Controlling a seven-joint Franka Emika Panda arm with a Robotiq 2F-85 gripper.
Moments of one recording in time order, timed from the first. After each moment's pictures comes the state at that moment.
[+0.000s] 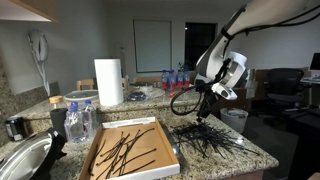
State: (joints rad) arm 0.01 -0.08 -0.09 -2.62 0.84 2.76 1.41
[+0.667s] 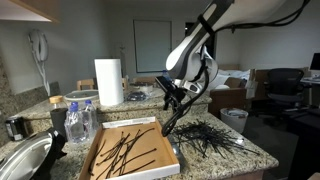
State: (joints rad) arm 0.11 -0.04 0.14 -2.50 0.41 2.76 1.52
